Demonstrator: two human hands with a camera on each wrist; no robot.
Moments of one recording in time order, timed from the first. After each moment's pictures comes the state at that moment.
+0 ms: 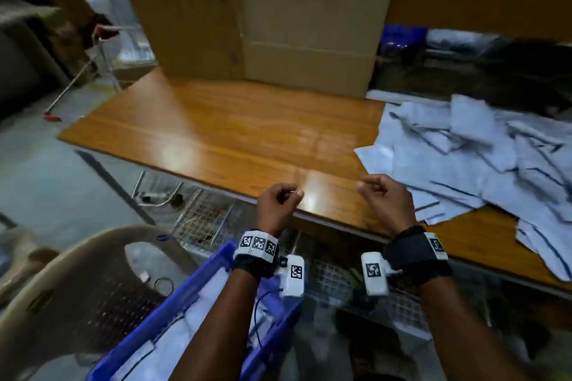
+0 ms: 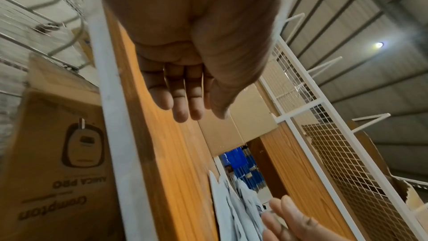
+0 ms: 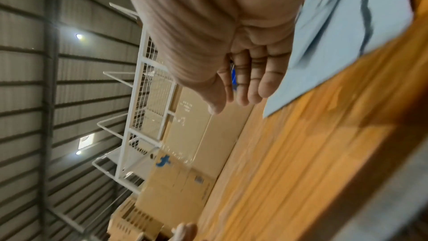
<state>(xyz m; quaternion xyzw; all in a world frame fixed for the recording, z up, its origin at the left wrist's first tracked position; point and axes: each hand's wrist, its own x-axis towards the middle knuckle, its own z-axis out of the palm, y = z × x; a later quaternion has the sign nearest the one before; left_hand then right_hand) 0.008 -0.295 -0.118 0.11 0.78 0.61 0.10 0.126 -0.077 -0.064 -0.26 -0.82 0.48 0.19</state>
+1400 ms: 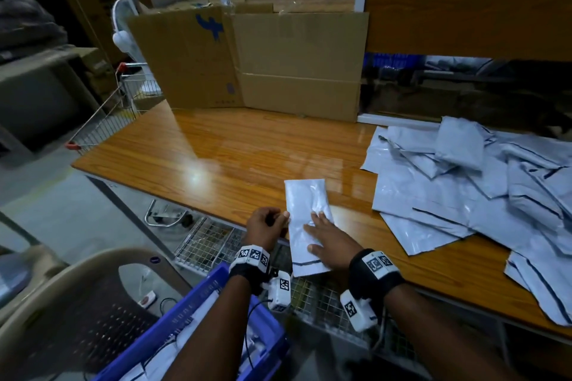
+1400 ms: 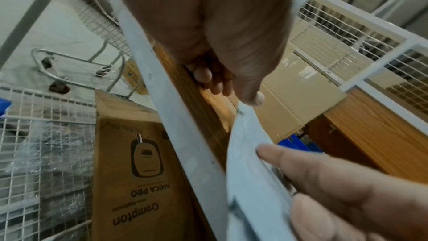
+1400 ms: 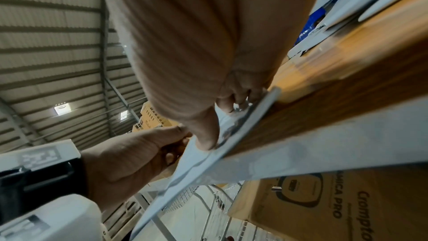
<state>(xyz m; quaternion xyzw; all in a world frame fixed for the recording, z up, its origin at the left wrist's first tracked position) -0.001 -0.253 -0.141 0.05 0.81 0.59 0.06 0.093 -0.069 -0.118 0.03 -0.96 0.24 -0.14</state>
